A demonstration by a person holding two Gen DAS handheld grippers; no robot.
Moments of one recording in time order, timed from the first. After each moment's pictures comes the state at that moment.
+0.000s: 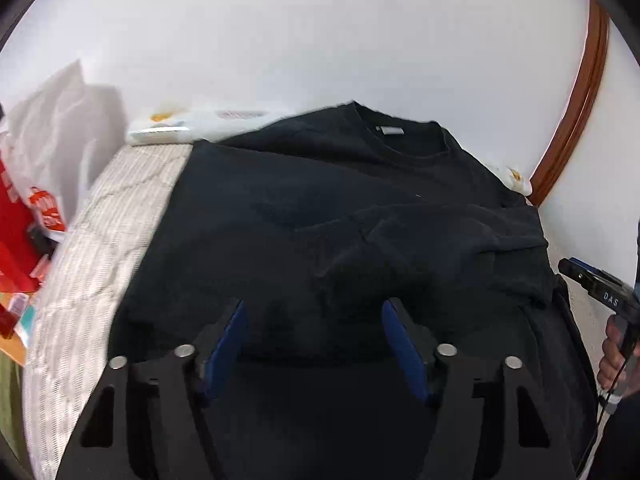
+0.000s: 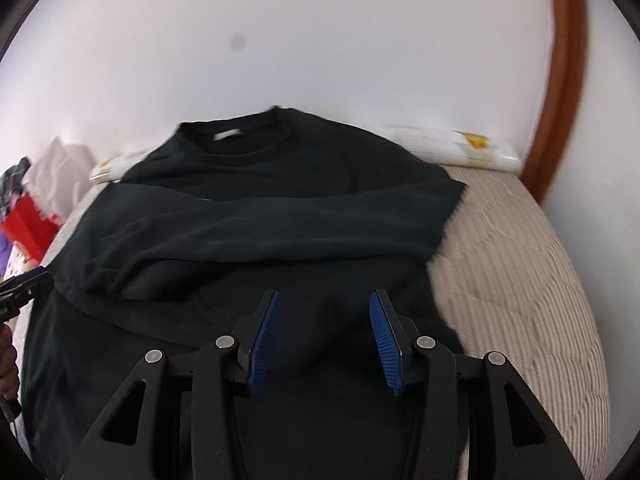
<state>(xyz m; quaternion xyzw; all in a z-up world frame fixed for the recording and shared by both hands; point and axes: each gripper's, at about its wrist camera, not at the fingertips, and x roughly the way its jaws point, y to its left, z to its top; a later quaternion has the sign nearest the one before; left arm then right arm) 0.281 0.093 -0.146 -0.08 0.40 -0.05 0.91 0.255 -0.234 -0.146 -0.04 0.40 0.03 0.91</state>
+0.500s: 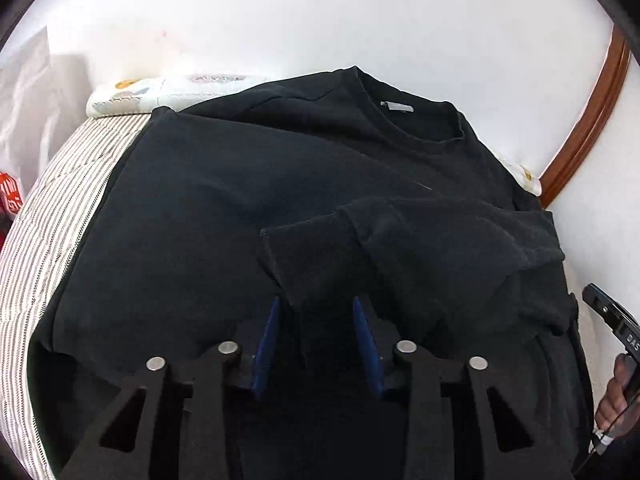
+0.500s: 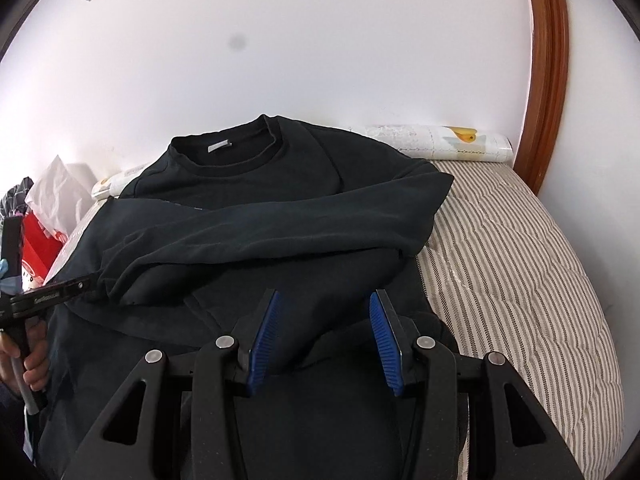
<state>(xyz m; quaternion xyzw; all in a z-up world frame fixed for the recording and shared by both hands) 0.328 0.078 -0.180 -0.10 0.43 -0.05 0.89 0.247 -0.248 -0.147 -0.01 0.39 0.04 0.92</state>
